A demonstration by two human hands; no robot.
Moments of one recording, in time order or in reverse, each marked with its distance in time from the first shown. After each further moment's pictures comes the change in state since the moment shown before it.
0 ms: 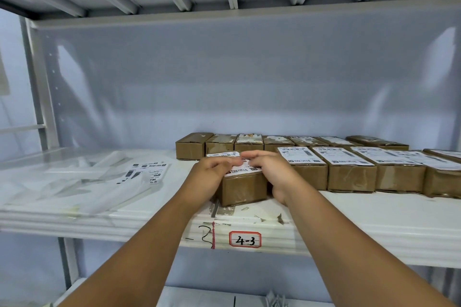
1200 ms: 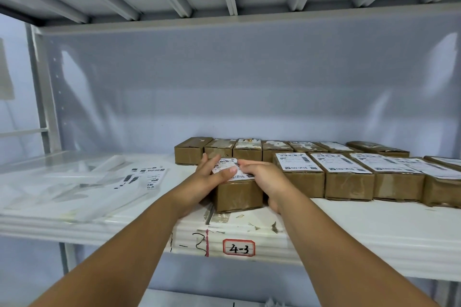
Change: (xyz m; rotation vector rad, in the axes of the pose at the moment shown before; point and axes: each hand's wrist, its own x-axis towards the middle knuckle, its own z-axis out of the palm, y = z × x) left_hand 0.011 -0.007 -0.007 -0.031 -0.131 -0.227; right_hand 0.005 0.006 0.001 0.063 -0.034 0.034
